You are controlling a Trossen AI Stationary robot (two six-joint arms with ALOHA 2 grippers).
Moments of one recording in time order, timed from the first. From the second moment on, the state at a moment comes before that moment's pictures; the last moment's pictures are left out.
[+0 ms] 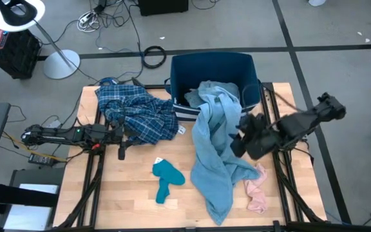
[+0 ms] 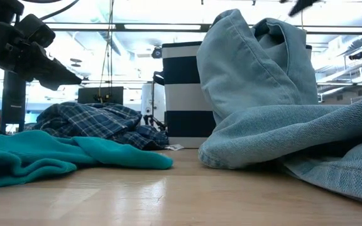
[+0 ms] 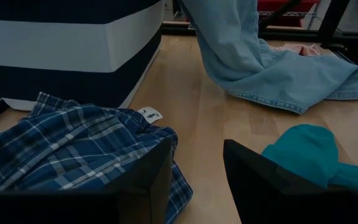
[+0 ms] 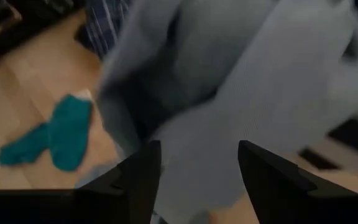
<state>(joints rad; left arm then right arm) -0.09 0.14 0.12 -0.26 -0.20 -0.09 0.49 1.27 1.38 -1.27 0.72 1.15</state>
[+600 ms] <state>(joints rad) -0.09 0.14 0.13 -0.27 -0.20 -0.10 0.62 1.27 0.84 -0.79 0.66 1.26</state>
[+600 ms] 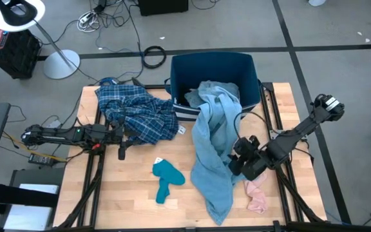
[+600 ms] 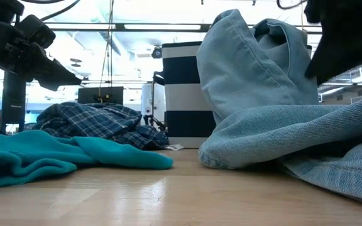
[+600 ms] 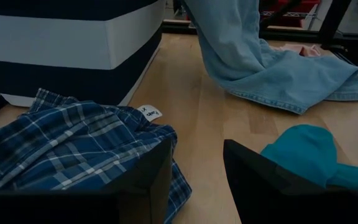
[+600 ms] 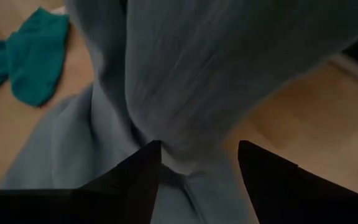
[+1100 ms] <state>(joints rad) -0.09 0.14 0.12 -0.27 -0.20 -0.11 0.53 1.27 0.53 0.00 0.62 0.92</state>
